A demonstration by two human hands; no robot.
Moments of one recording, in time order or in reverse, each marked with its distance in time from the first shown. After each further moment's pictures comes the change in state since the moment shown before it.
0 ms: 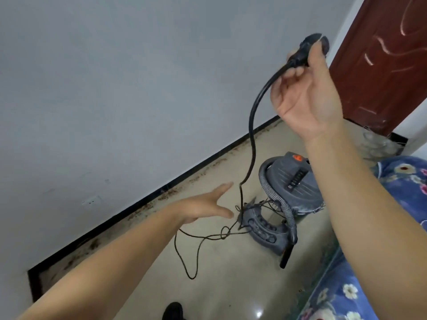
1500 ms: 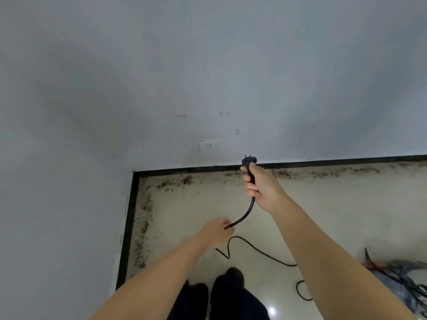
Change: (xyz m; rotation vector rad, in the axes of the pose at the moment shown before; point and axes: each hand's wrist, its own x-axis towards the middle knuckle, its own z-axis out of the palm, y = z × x) left_hand 0.012 -0.468 -0.188 -0.328 0.628 -0.467; right_hand 0.147 0.653 -0.125 -0.654 0.224 1.054
